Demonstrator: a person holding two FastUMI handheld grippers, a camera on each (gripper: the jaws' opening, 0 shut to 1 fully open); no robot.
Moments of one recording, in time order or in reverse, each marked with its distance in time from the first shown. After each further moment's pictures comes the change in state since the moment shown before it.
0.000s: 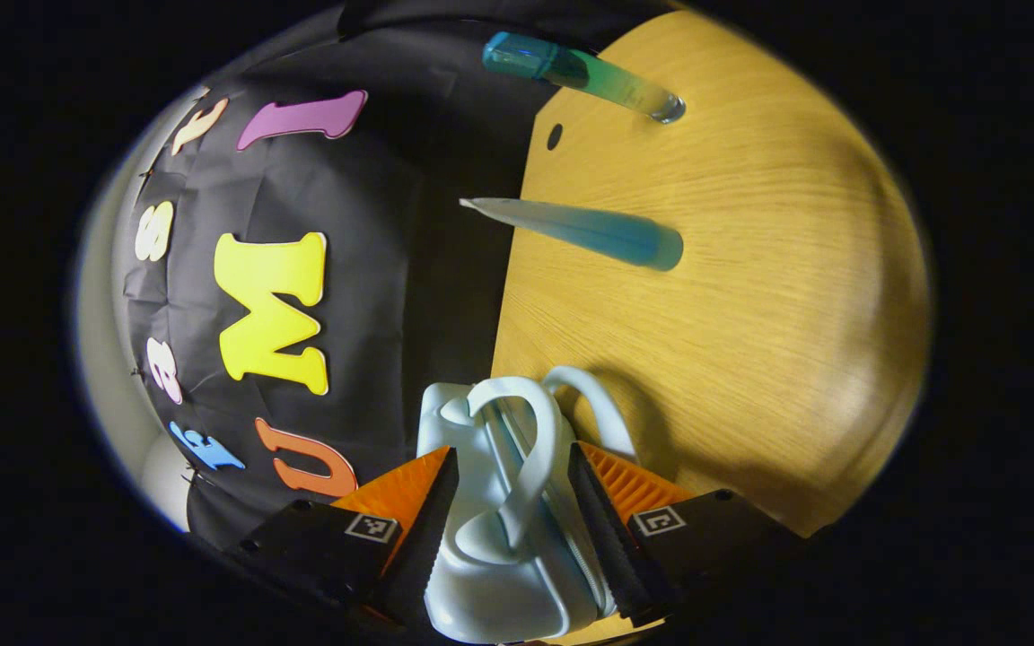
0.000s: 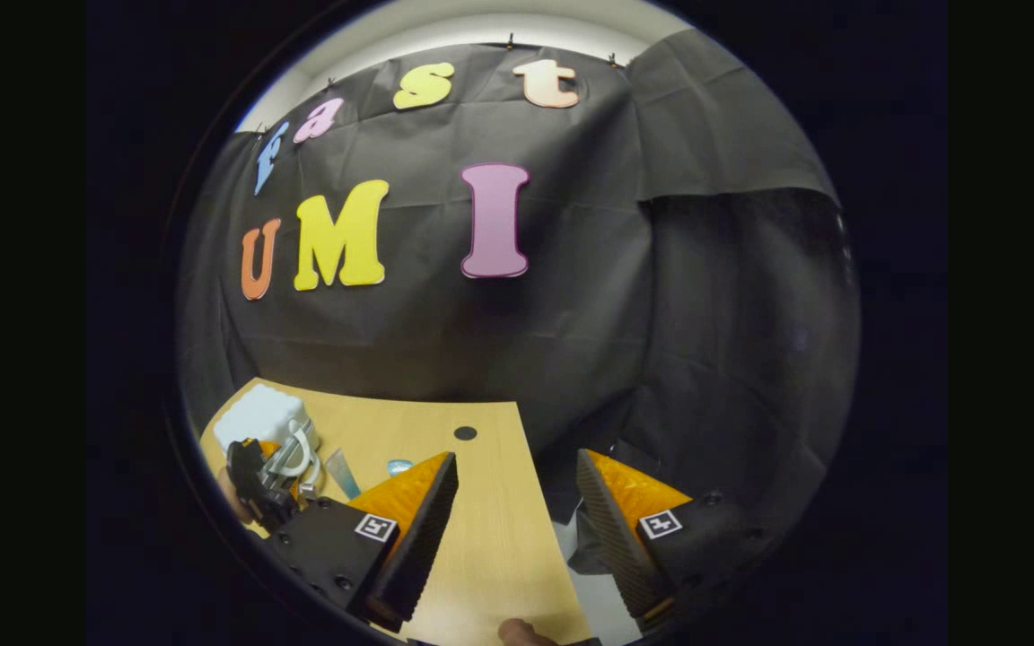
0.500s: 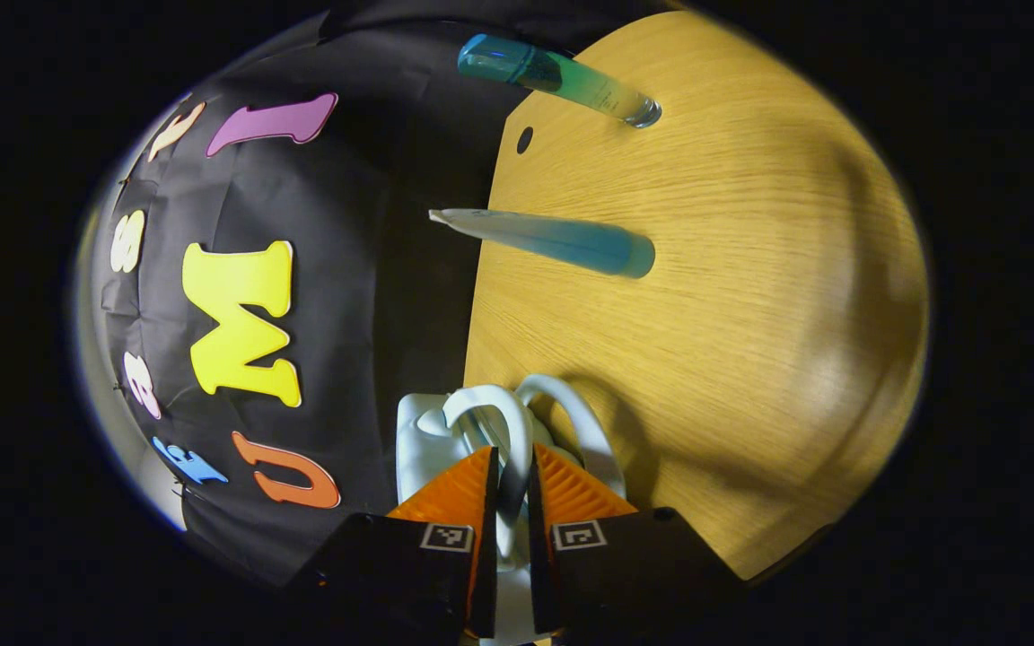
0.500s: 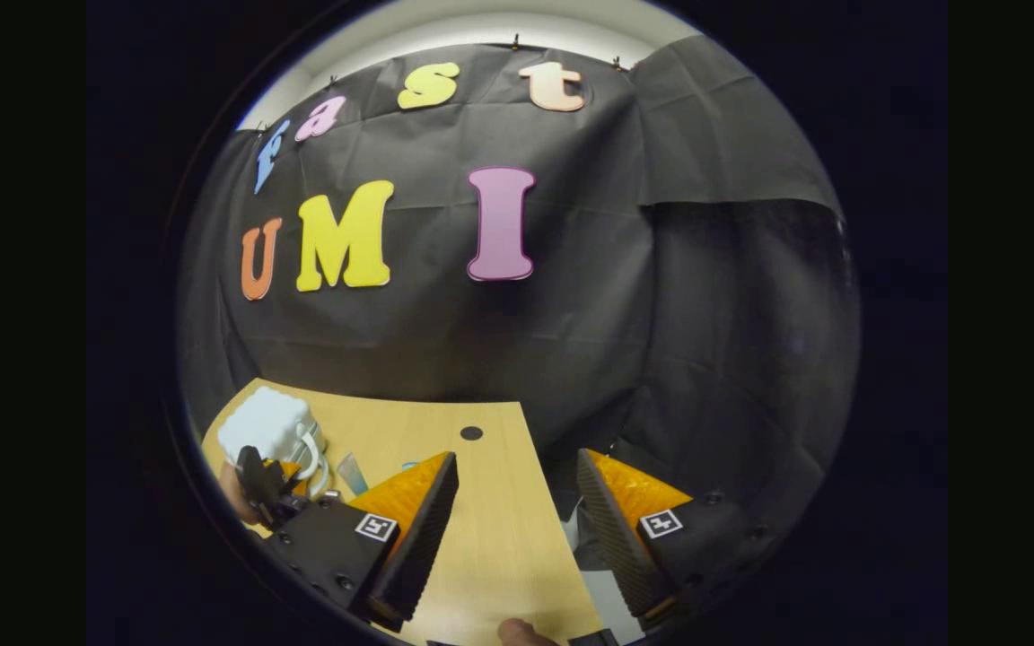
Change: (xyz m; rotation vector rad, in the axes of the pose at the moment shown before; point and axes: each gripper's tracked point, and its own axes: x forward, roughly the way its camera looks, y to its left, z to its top) left arm -0.001 -0.004 0.011 -0.015 -0.043 -0.113; right arm -0.015 0.026 0.021 -0.022 -0.017 -0.035
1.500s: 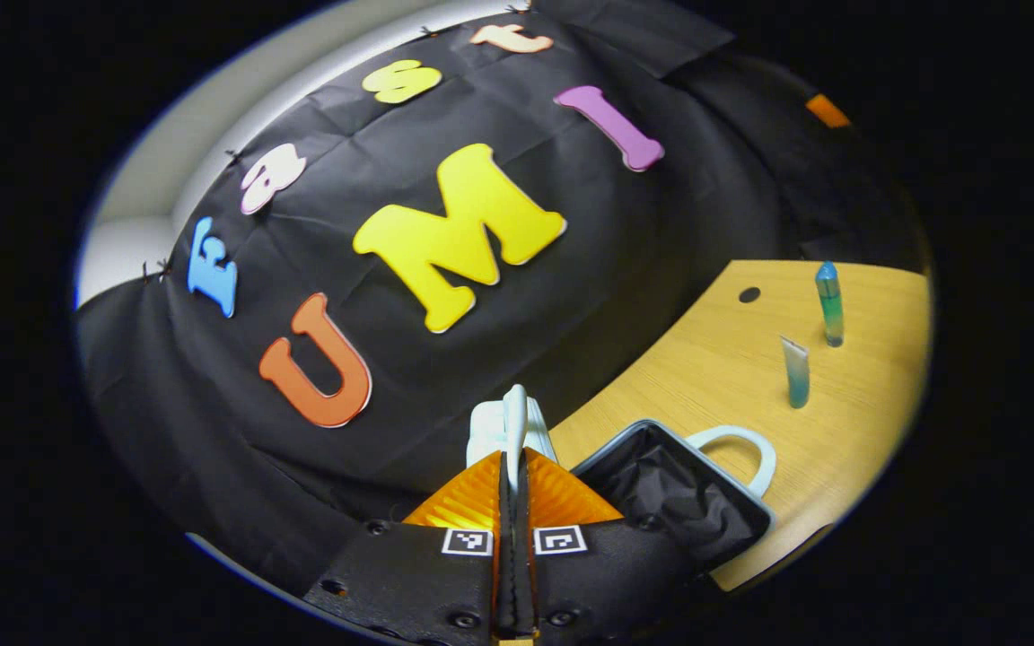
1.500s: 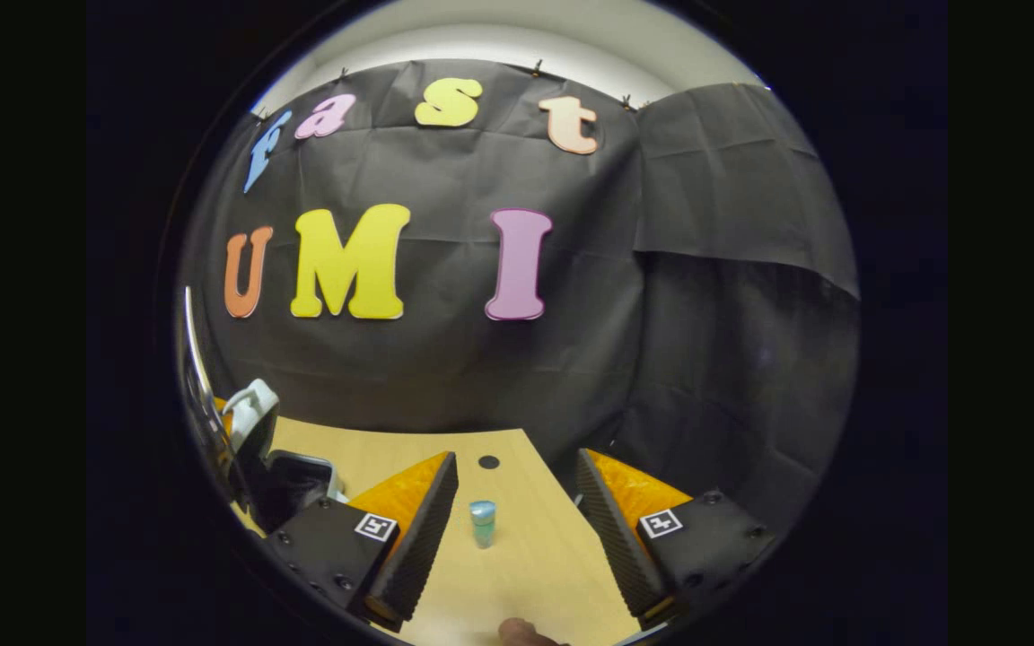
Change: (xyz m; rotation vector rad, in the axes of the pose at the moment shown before) left arm -0.074 0.211 -0.134 -0.764 -0.237 0.143; right arm -0.043 0.151 0.059 -0.018 -0.068 -0.152
